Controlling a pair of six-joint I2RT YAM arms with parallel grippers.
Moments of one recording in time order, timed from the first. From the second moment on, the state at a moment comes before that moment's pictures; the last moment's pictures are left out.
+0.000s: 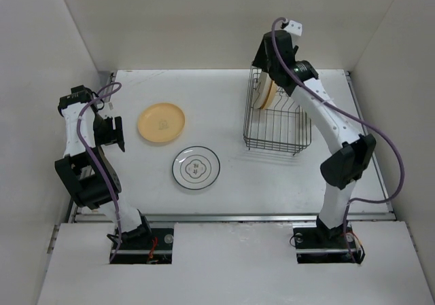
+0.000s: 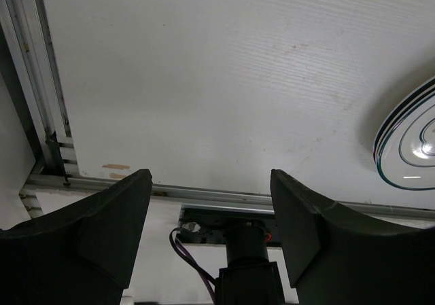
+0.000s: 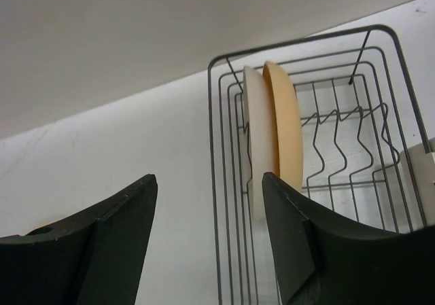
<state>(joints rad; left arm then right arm) 0.39 1.66 1.49 -1.27 0.08 0.17 0.48 1.86 2.01 -0.61 0.50 0.51</state>
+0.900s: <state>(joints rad) 0.39 1.65 1.49 -1.25 0.08 0.17 0.40 2.07 2.08 -0.68 0.68 0.62</state>
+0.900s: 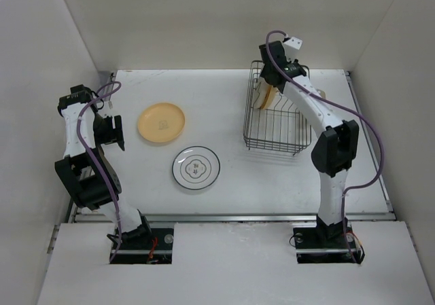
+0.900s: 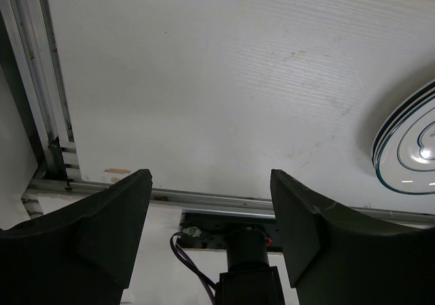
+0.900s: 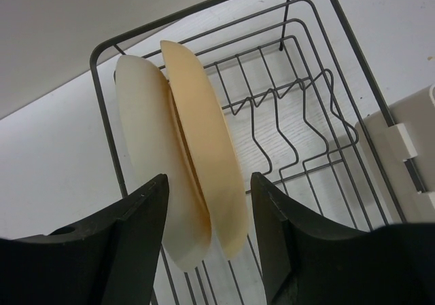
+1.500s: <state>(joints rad) 0.39 1.65 1.49 -1.25 0.08 0.17 0.36 1.99 2.01 -0.60 0.60 0.56</state>
